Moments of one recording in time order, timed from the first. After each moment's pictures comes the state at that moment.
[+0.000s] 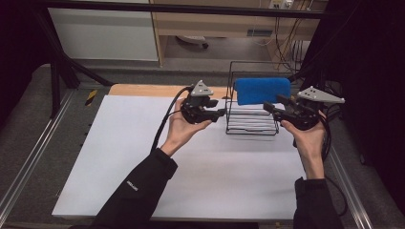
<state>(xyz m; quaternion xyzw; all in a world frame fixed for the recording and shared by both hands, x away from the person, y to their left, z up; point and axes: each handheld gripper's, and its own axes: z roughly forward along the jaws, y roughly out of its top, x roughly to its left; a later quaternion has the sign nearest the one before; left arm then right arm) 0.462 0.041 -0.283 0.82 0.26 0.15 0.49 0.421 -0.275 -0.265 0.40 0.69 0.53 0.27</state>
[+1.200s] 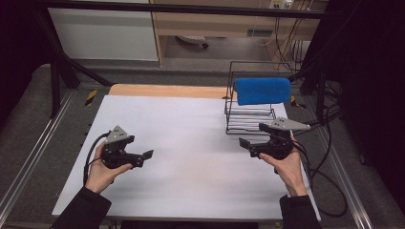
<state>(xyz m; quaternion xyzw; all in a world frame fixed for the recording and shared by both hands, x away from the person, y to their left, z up) 0.380 0.244 -0.380 0.79 0.39 0.18 0.44 0.389 -0.230 -0.337 0.39 0.75 0.51 0.19</state>
